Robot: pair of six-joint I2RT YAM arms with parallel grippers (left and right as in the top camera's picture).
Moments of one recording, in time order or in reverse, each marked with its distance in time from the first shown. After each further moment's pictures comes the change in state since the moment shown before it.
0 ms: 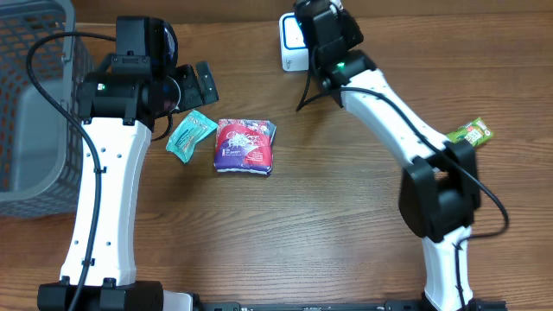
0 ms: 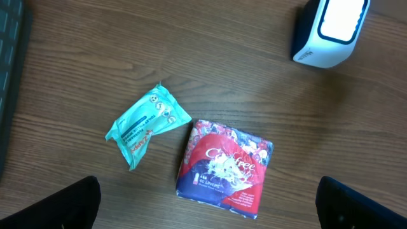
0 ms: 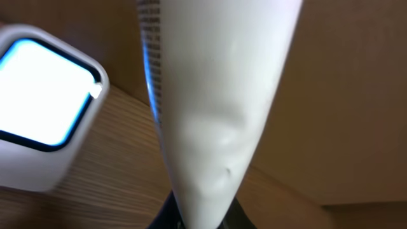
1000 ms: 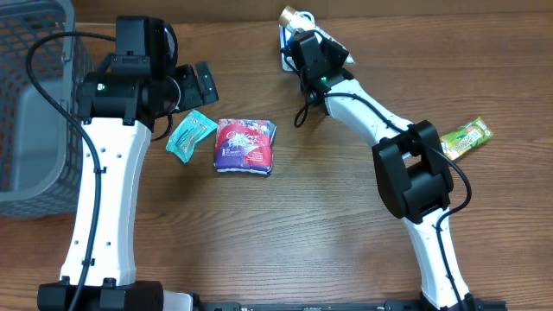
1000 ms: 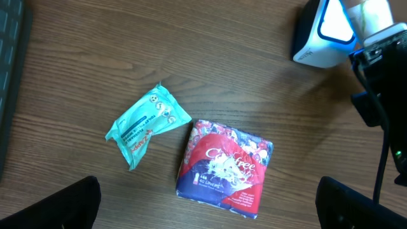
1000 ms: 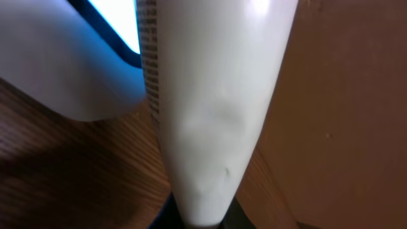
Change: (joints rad) left arm 0.000 0.000 0.000 0.000 0.000 0.000; right arm 0.010 0.179 0.000 -0.007 0.006 -0.275
